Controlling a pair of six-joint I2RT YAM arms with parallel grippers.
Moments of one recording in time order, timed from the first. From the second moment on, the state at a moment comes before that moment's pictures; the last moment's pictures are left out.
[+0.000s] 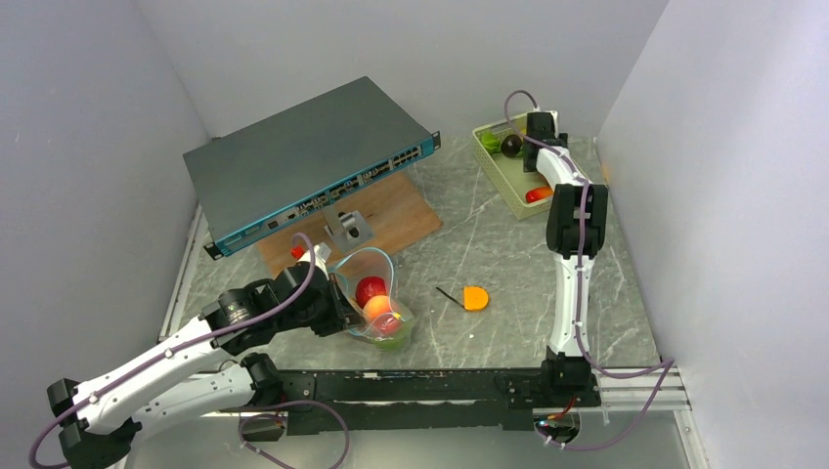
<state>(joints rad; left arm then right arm) -0.96 0.73 0.77 -0.81 -0.02 -1.19 -0.01 2.48 2.08 -0.42 0.50 -0.04</state>
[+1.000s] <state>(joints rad) -0.96 0.70 0.77 -0.77 -0.02 -1.18 0.29 1.35 0.65 0.28 -0.29 0.56</state>
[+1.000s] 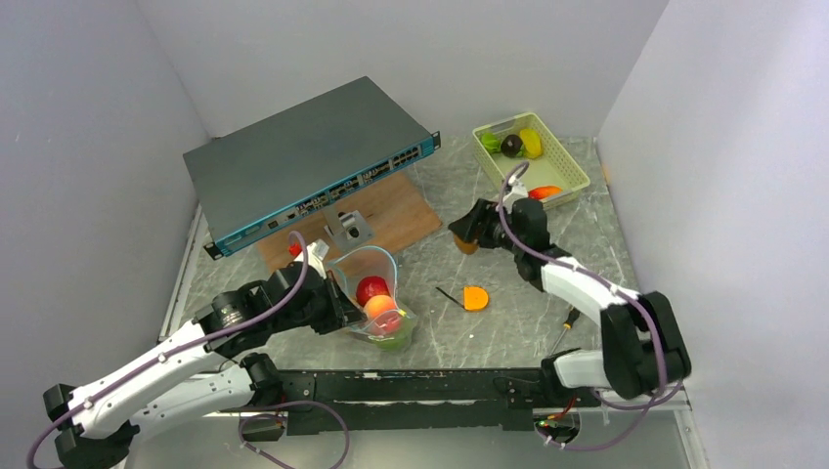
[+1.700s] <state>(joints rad) -0.96 0.62 0.76 -0.77 -0.04 -1.19 0.82 1.01 0.76 0.35 -0.44 0.47</state>
